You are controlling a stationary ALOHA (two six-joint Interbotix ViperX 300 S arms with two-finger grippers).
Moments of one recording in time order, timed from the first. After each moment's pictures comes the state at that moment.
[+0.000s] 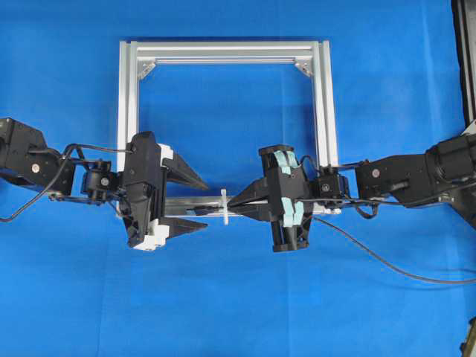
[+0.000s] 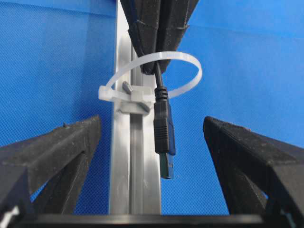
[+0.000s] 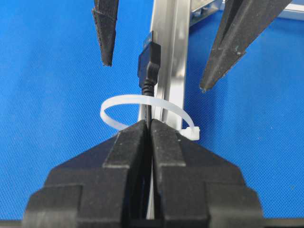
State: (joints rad) left arm -0.15 0.14 0.89 -0.08 -0.60 -0.15; right arm 0.13 0.16 0.77 0.07 -0.46 0.06
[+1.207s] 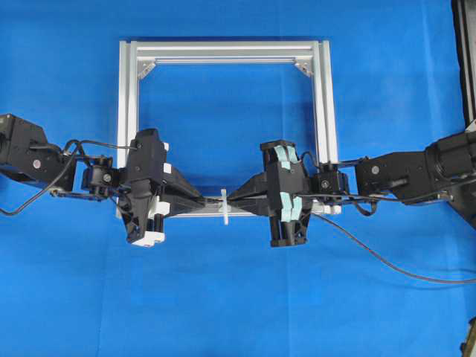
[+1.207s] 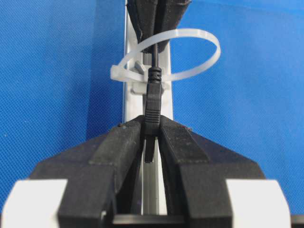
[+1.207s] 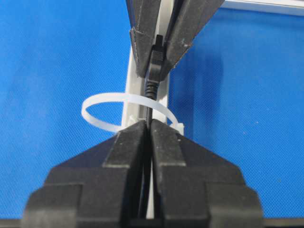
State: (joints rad) left arm -0.13 0.14 0.89 -0.08 -0.53 -0.15; right arm 0.13 0.16 0.77 0.08 -0.44 0.07
